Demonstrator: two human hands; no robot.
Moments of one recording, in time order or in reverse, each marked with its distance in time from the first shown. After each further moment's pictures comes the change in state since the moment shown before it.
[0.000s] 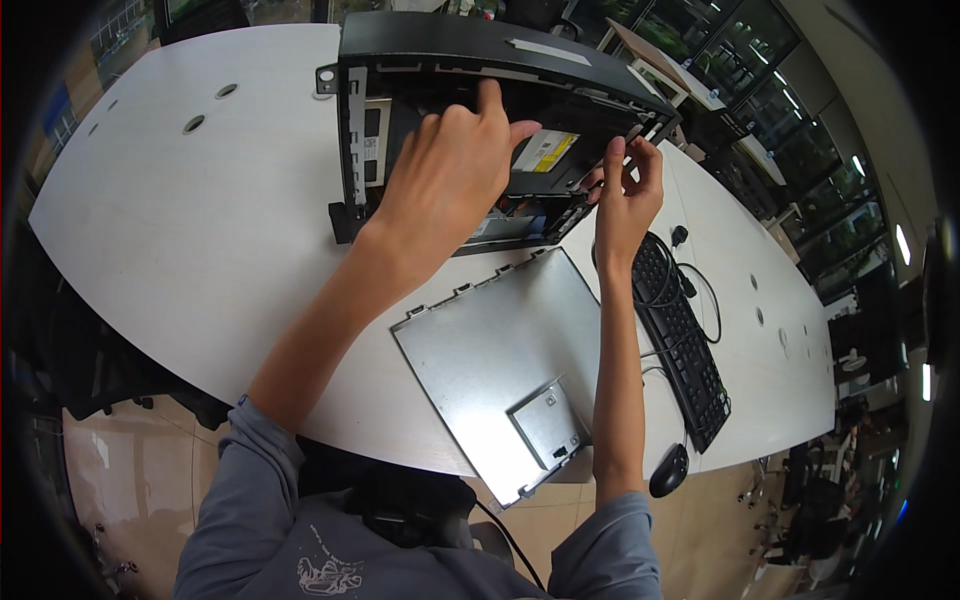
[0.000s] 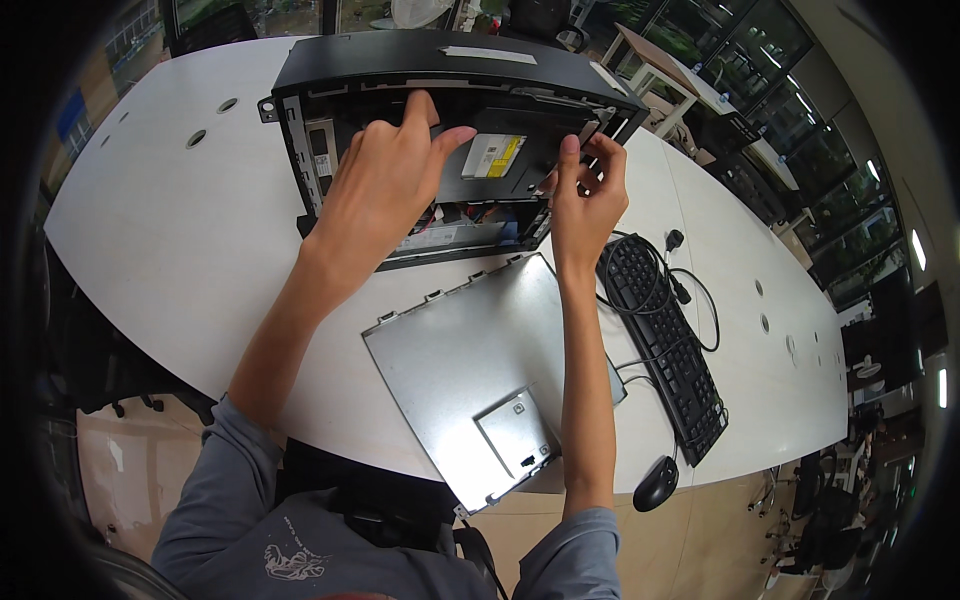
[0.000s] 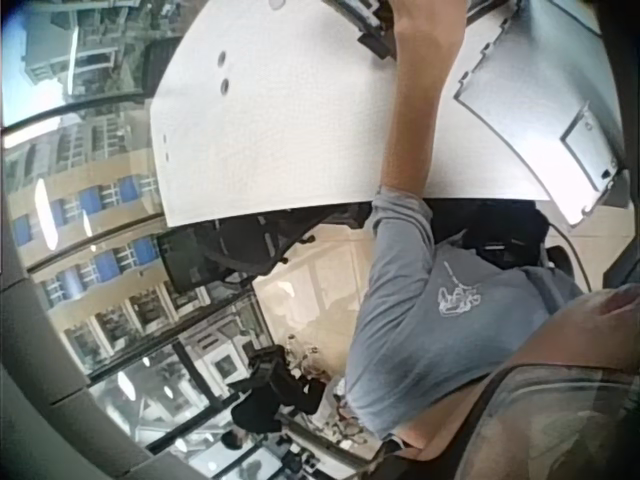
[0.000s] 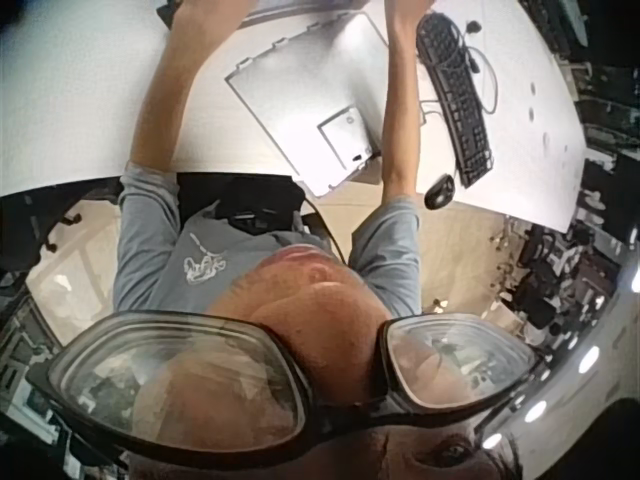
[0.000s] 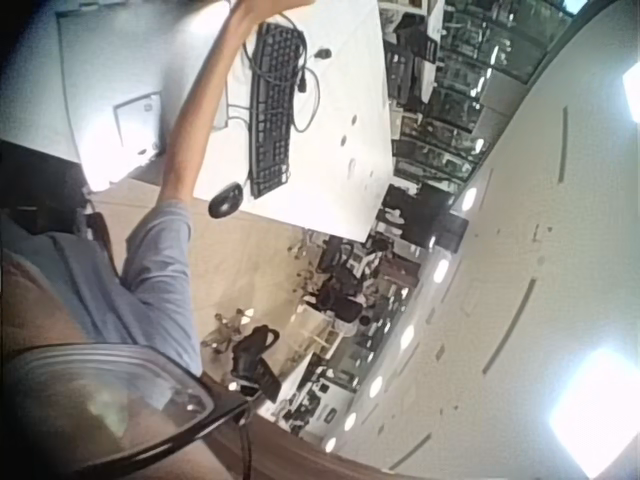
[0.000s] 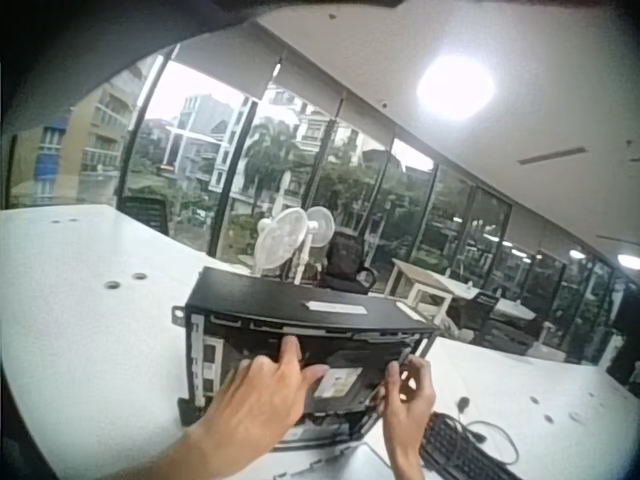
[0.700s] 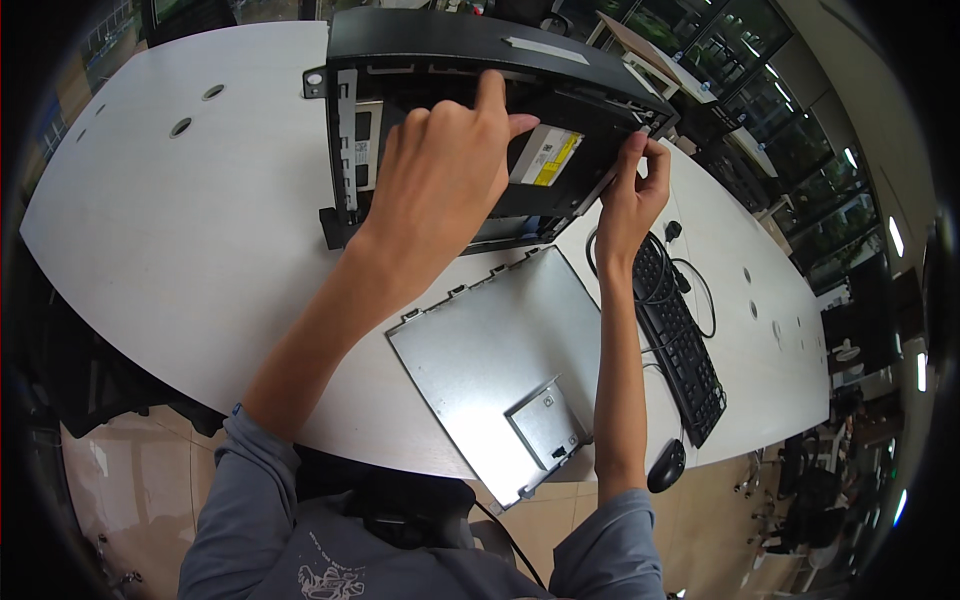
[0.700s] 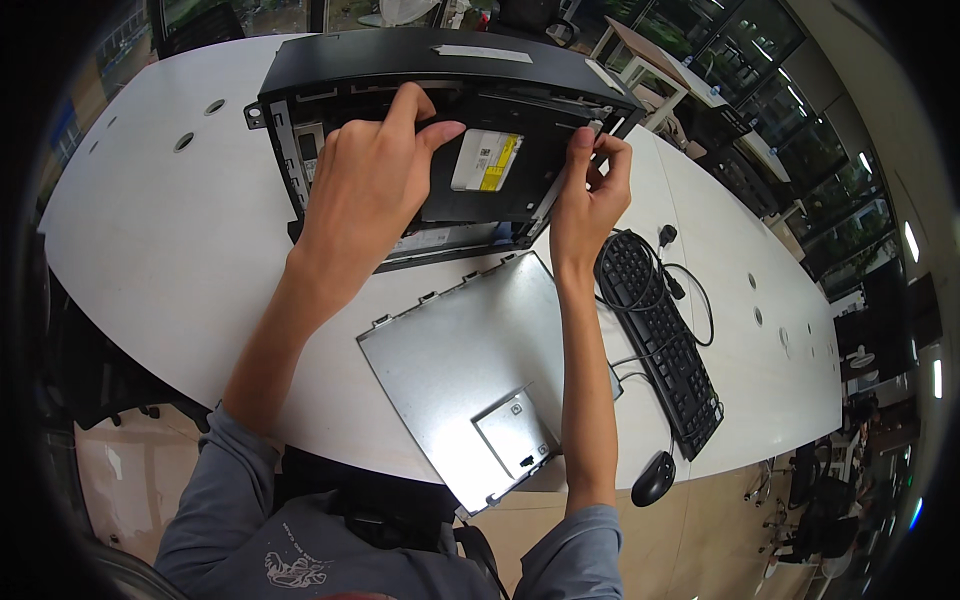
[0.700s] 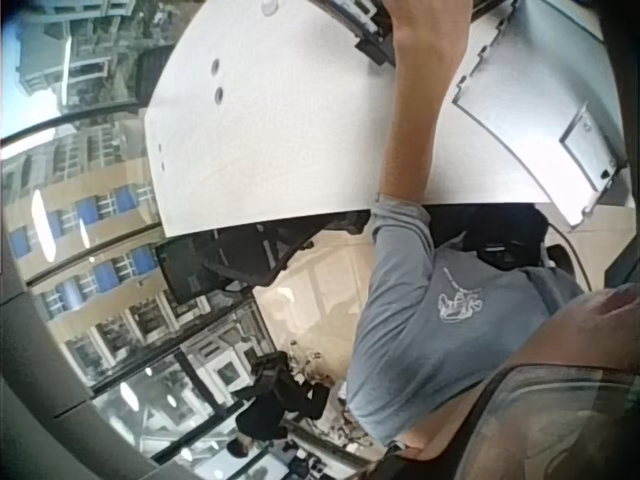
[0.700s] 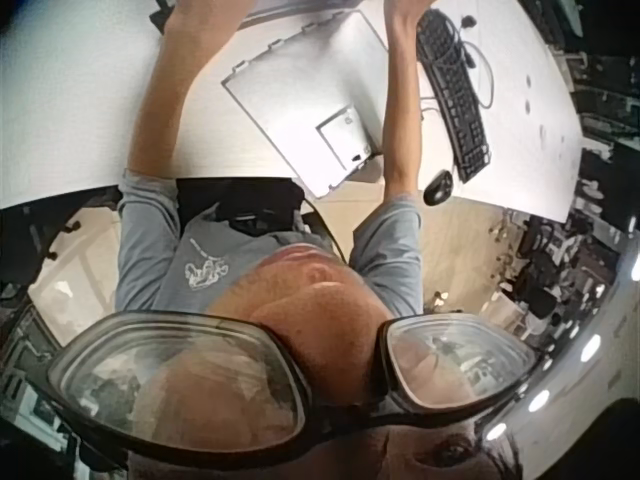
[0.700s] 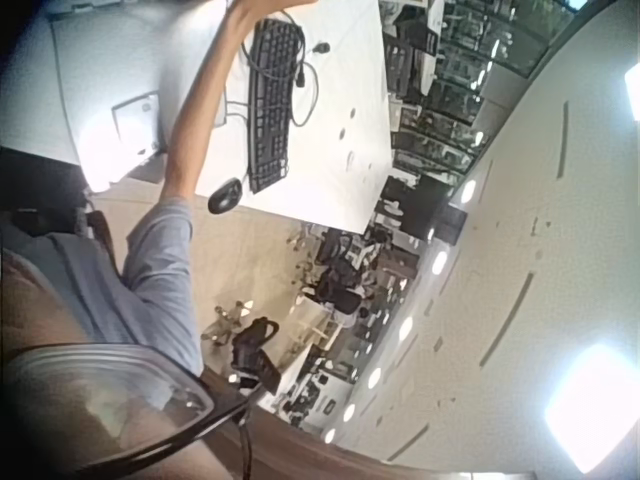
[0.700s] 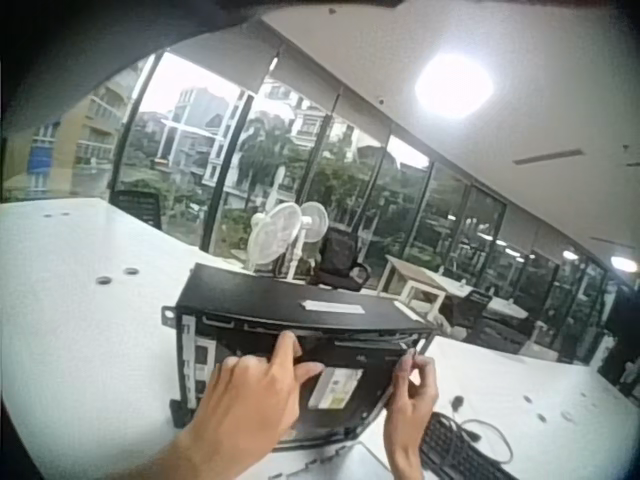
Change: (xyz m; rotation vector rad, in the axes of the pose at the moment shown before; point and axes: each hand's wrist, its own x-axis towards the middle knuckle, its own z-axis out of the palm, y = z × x) left_hand 0.001 0.000 -0.005 0.034 0.104 0.081; right_hand 0.007 0.002 -0.002 -0.060 0.048 -0.014
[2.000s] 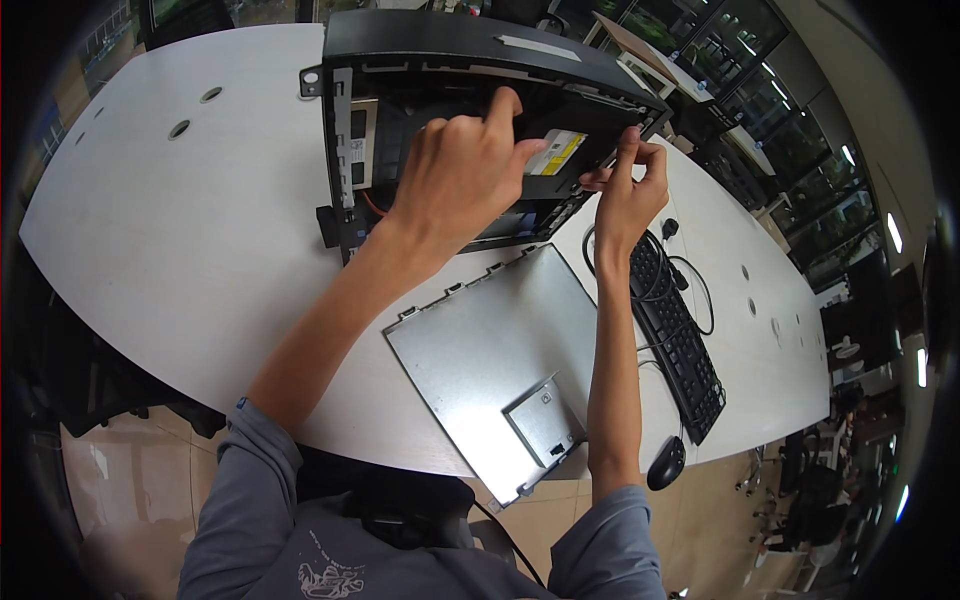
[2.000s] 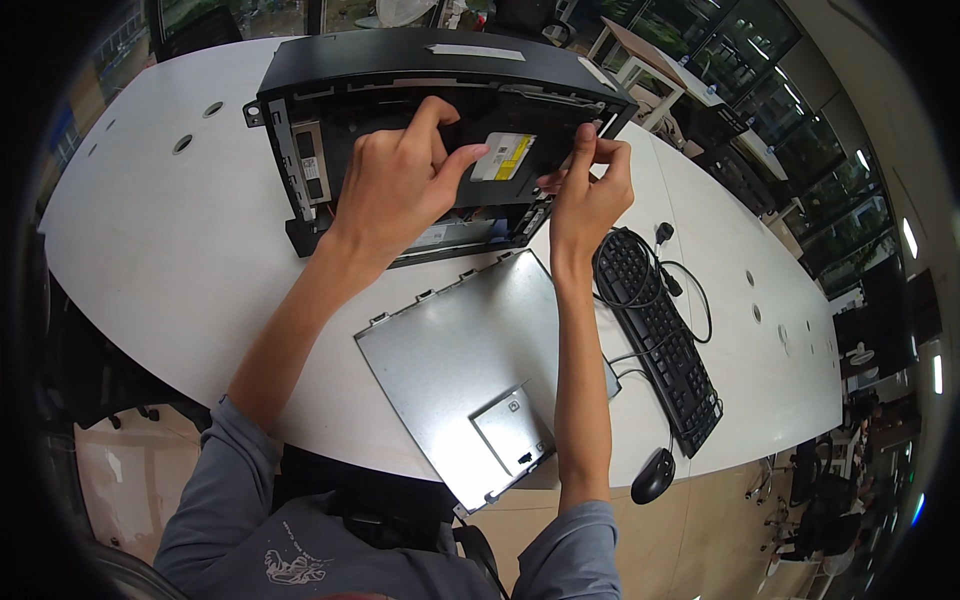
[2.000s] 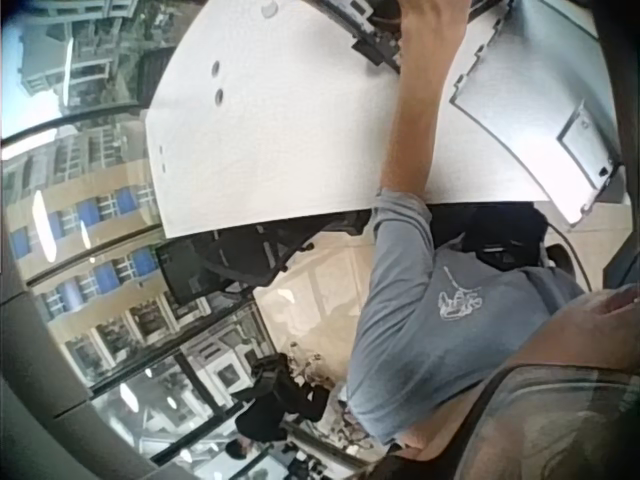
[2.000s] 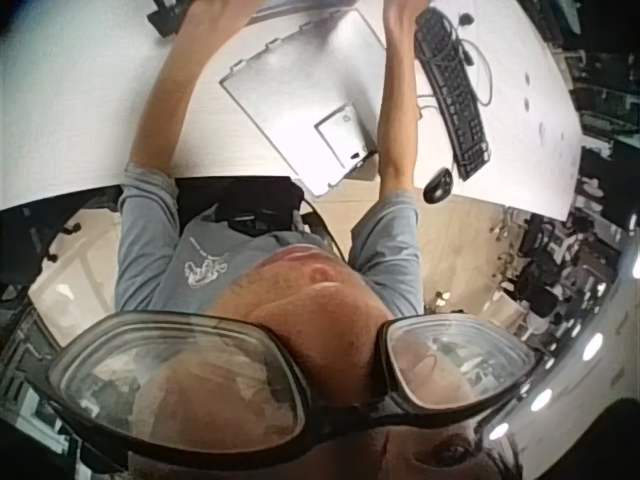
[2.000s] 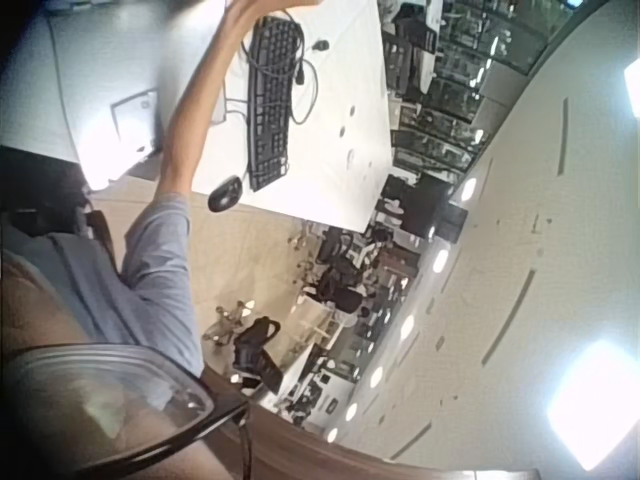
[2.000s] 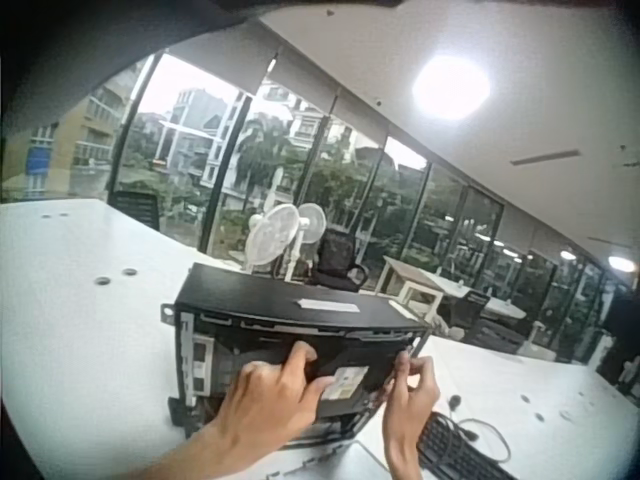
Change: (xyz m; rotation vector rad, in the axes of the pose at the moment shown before) left_hand -0.004 -0.003 0.032 -0.147 0.034 0.060; right_hand 0.002 -0.009 -0.001 -0.097 0.049 0.050
